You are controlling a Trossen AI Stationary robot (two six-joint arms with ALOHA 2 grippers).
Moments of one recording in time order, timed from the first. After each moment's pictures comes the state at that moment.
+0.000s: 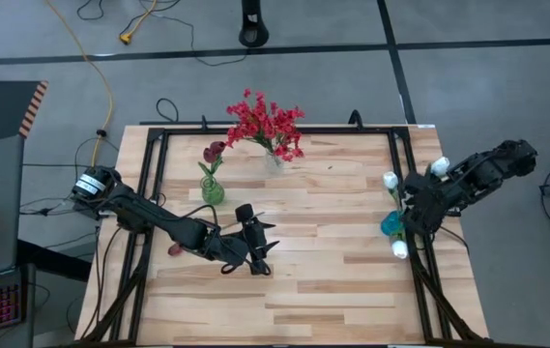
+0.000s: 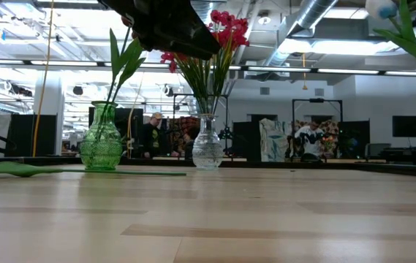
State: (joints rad) left arm -0.39 1.62 1.02 0.01 -0.66 -0.18; right arm 0.50 0.78 1.12 -1.57 0.19 1.10
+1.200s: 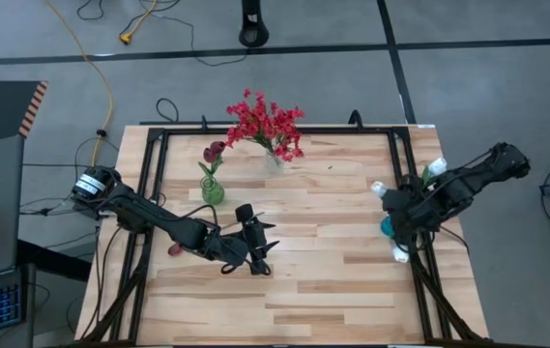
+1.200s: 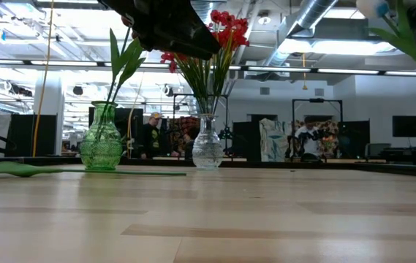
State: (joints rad) left arm -0.39 1.62 1.02 0.01 -0.66 -0.18; right arm 0.49 0.99 1.12 -1.57 0.25 0.71
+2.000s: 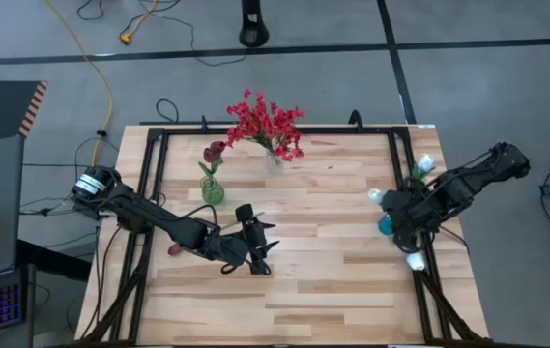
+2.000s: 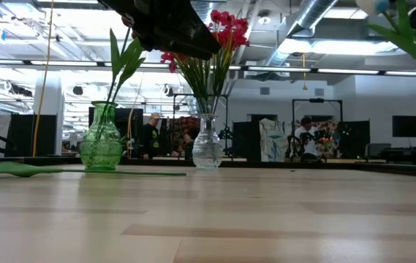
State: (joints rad) left arm -0.39 1.62 1.02 0.01 -0.66 -0.18; right arm 0.50 0.99 1.12 -1.57 0.21 0.80
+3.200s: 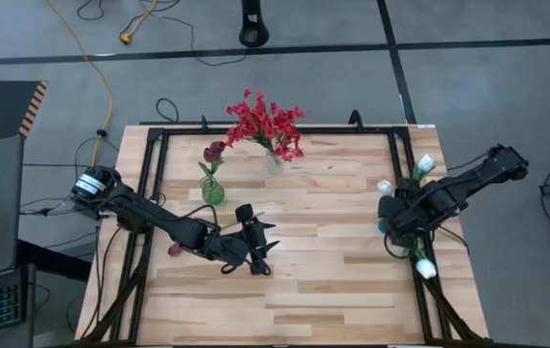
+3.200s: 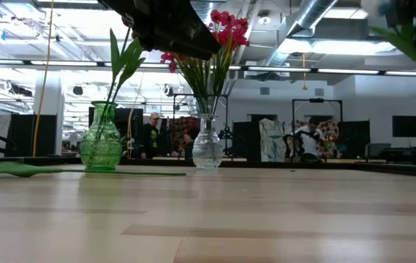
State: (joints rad) left arm -0.39 1.62 1.02 0.01 -0.66 -0.18; right arm 0.46 1.03 0.99 -1.57 0.26 0.65
